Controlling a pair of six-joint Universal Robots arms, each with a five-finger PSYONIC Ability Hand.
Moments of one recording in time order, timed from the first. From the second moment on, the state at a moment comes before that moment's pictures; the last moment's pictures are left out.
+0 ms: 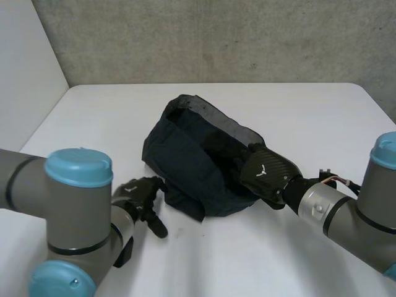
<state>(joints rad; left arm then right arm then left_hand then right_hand) 4.10 -2.00 -1.65 3.09 -1.74 2.89 1.90 -1.23 1.76 -0.18 0.97 2.10 0.37 0.37 0.37 0.38 0.20 0.49 0.57 0.57 0.57 0.37</state>
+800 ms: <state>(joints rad) 4.13 -1.81 -1.43 3.27 -1.84 3.04 1.77 -1.56 1.67 -0.01 1.10 3.07 1.14 1.20 1.19 1.20 0.96 0.97 1.17 1.17 1.18 0.97</state>
